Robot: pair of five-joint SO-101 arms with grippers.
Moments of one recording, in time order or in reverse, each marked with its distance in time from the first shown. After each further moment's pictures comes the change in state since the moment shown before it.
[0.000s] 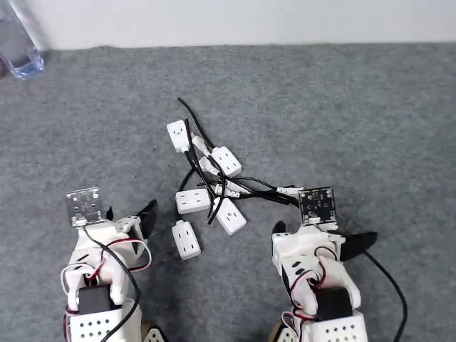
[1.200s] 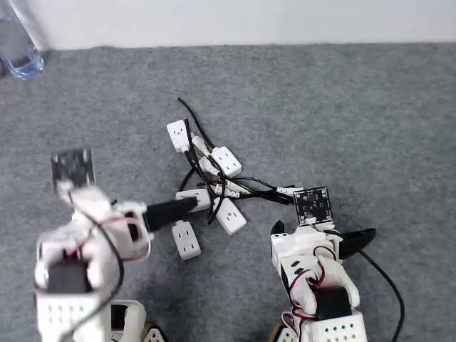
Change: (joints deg) left arm 9.3 34.4 -49.1 31.2 6.7; right arm -0.1 0.0 0.1 -0.6 1.9
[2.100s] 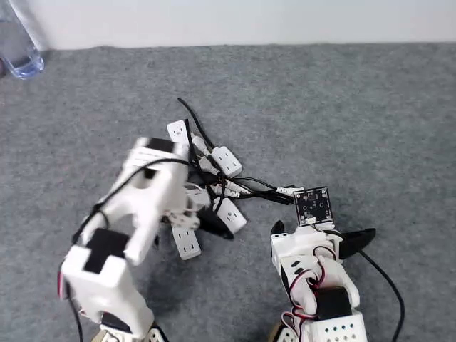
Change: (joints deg) left arm 16.9 78.6 -30.7 17.5 0.8; right arm 0.0 0.0 0.0 0.0 0.0
